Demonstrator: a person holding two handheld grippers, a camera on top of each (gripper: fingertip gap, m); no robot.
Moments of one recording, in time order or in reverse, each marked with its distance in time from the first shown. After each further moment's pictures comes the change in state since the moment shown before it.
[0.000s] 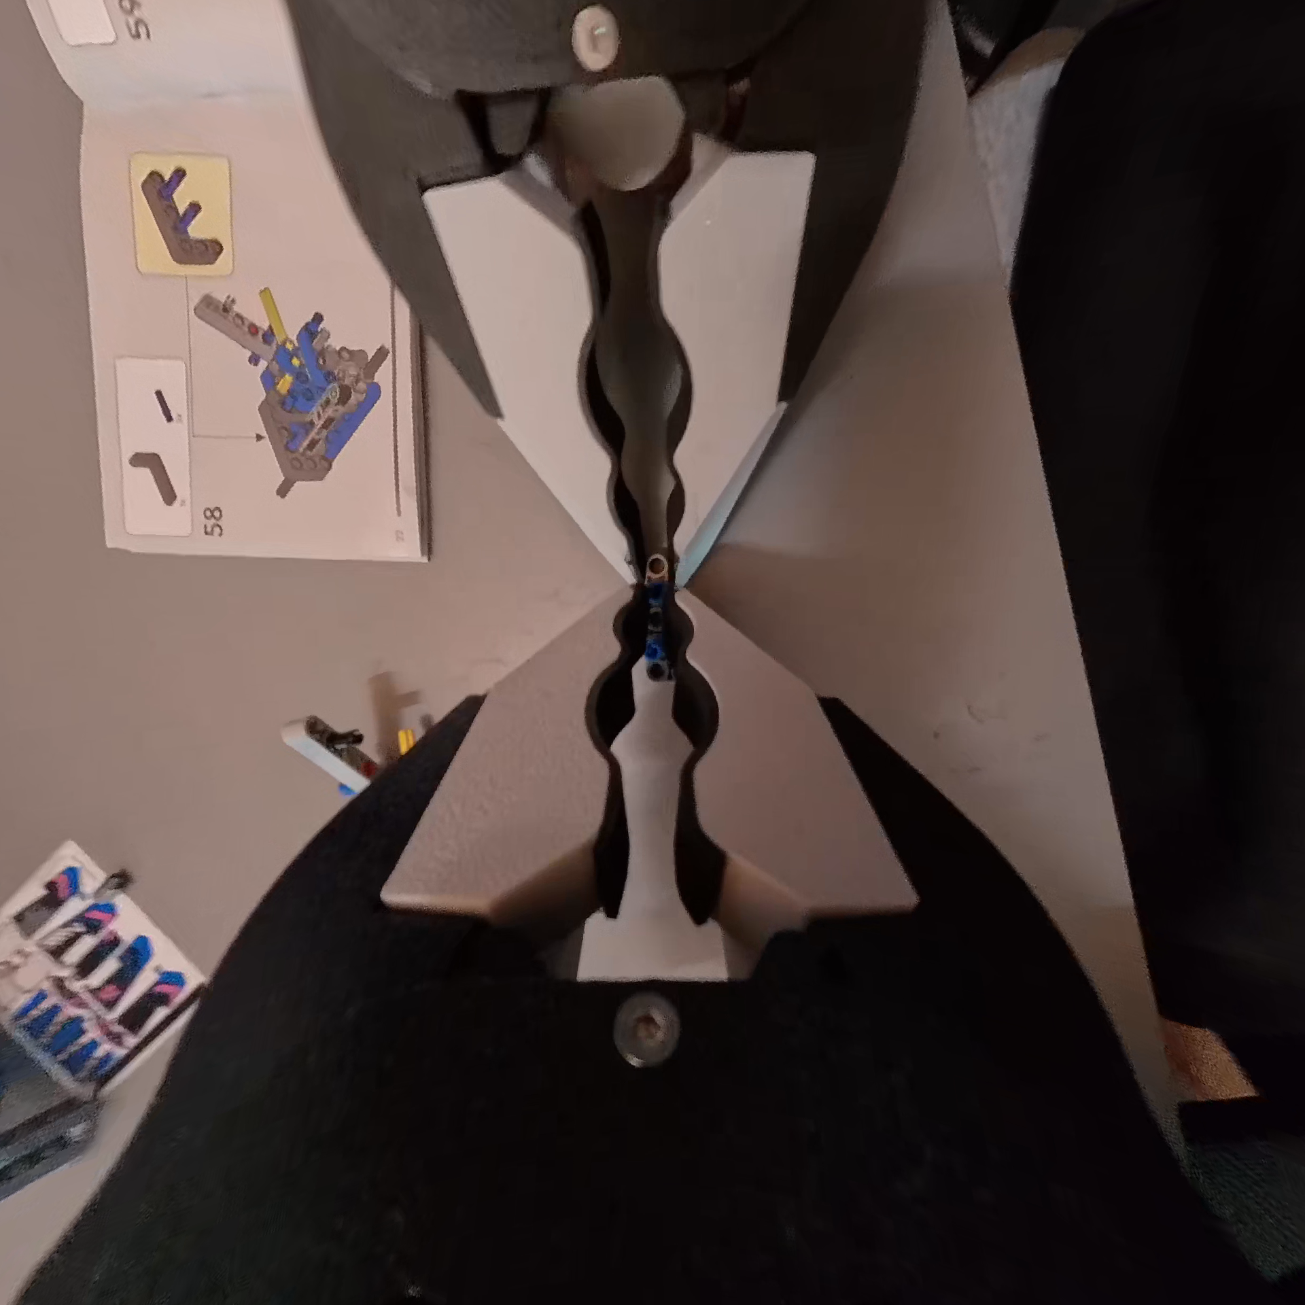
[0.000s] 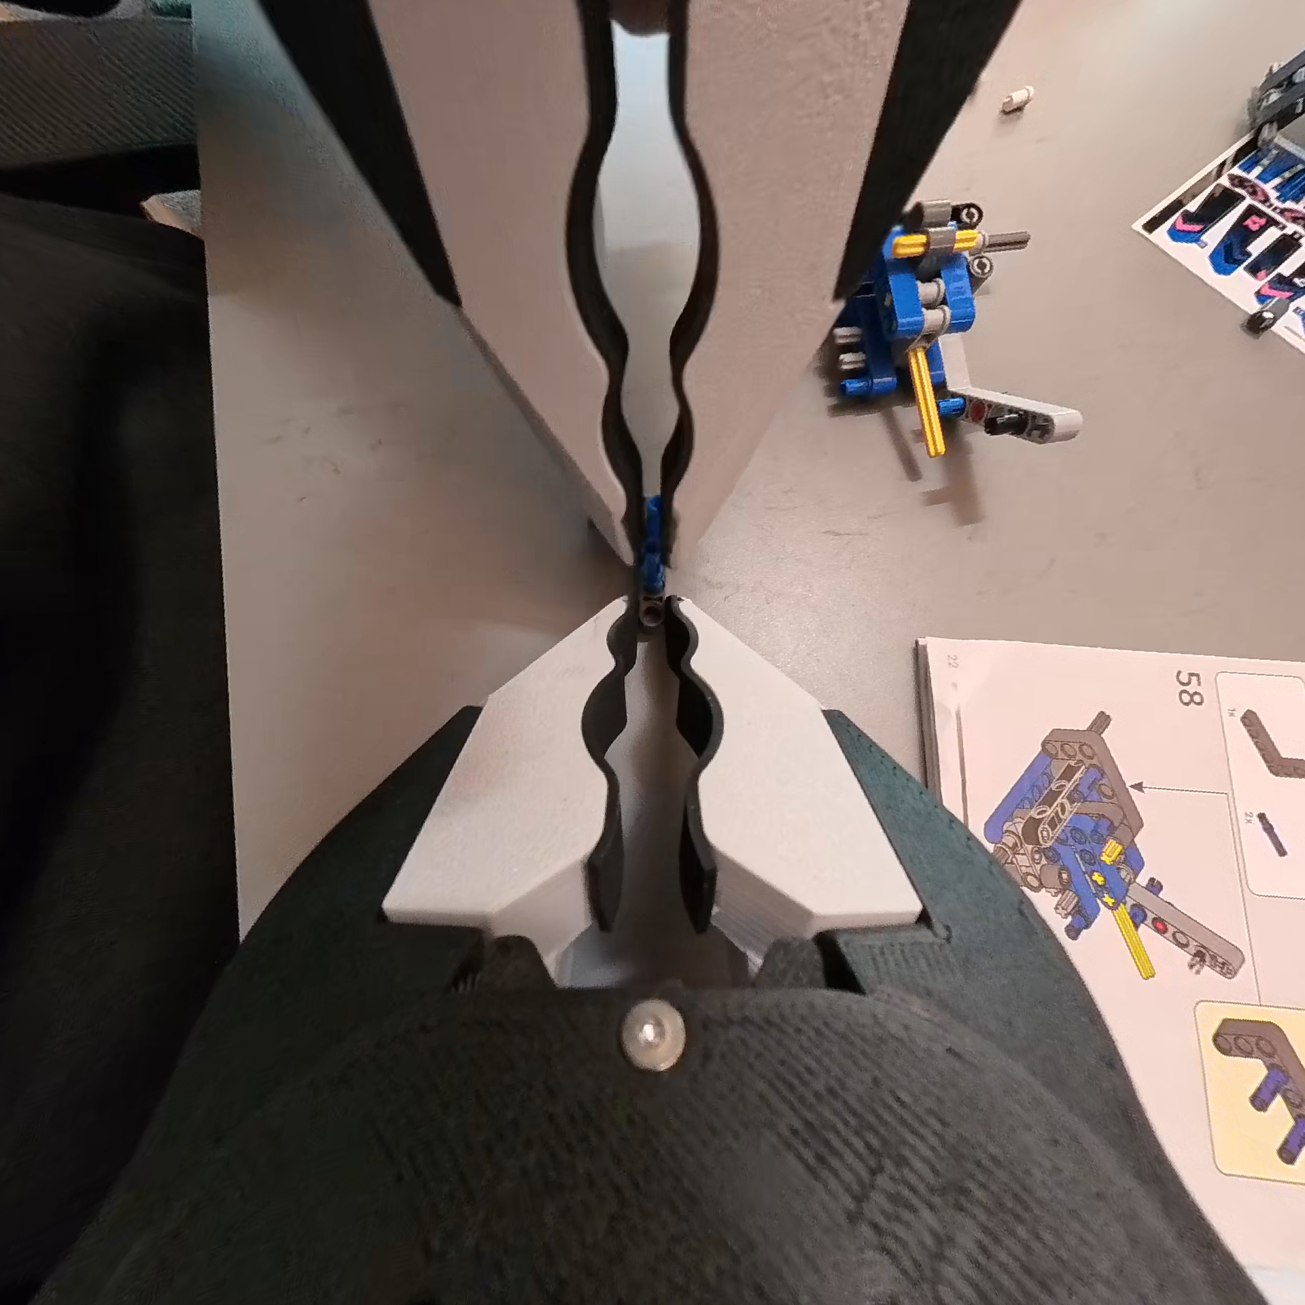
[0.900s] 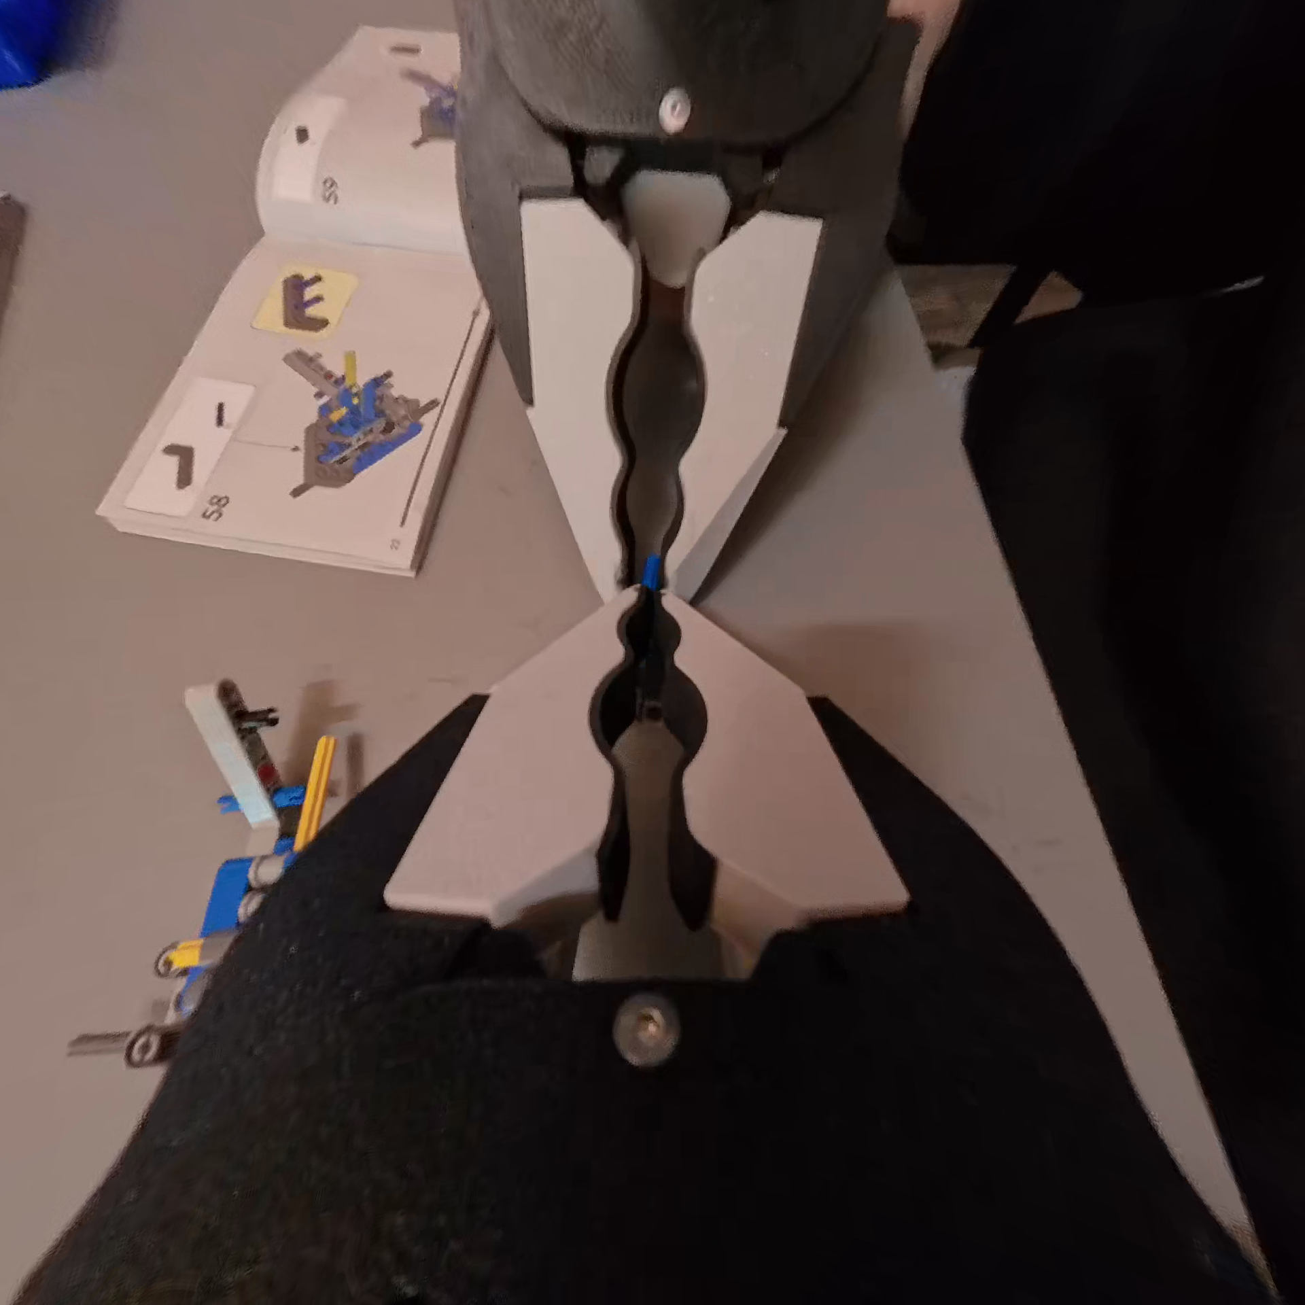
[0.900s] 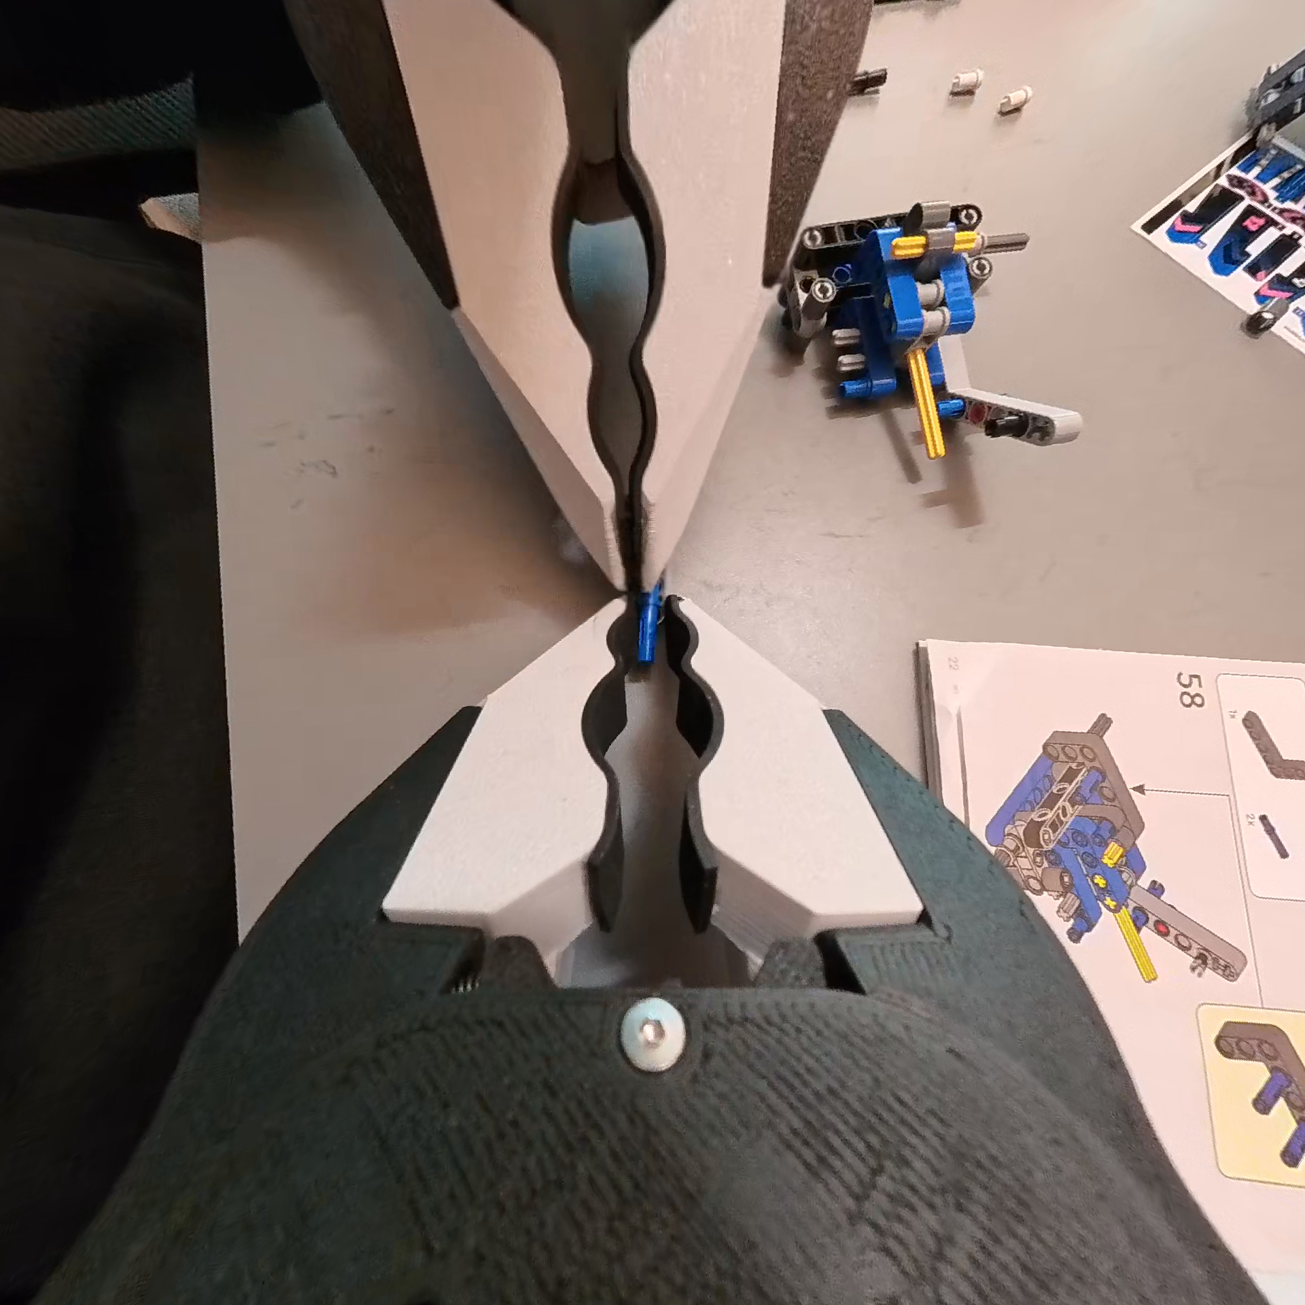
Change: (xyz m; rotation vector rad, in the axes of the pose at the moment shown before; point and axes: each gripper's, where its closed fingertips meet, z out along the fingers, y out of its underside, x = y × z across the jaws) left arm 0.004 -0.009 0.002 0.425 -0.034 -0.132; right arm 0.000 0.000 0.001 0.000 0.002 0.002
